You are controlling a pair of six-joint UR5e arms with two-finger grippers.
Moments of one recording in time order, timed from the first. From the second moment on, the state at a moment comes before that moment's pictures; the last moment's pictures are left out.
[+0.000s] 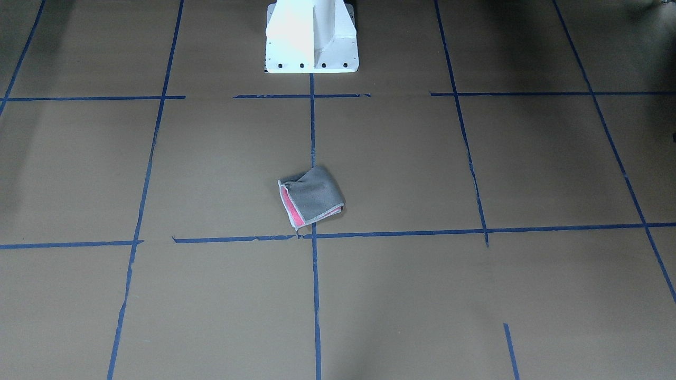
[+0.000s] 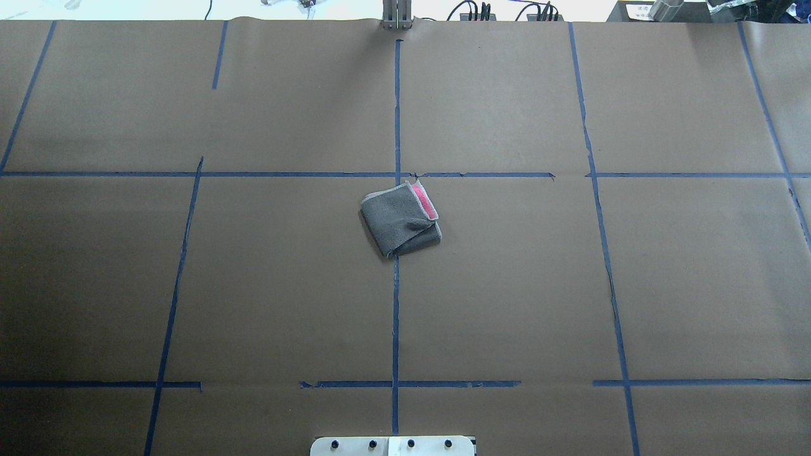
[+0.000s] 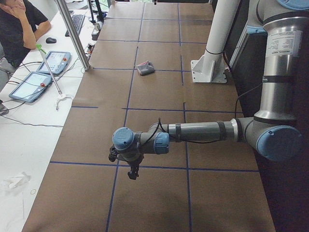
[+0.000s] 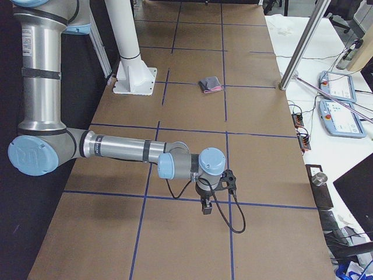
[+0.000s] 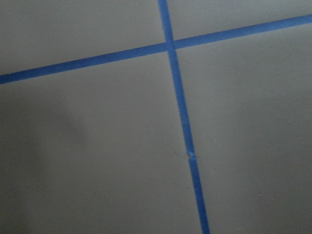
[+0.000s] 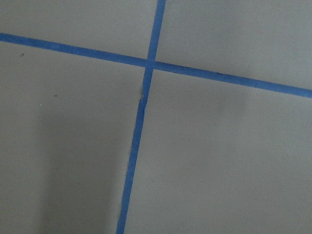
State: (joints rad) left arm -1.51 -1.56 -1.48 -1.62 -2.40 0.18; right arm 1.53 -1.64 1.56 -1.48 2.31 -0.12
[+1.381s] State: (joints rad) left arm -1.58 -1.53 -1.57 -1.61 -2.36 0.09; right arm 1.53 -1.63 1.59 -1.49 2.31 -0.09
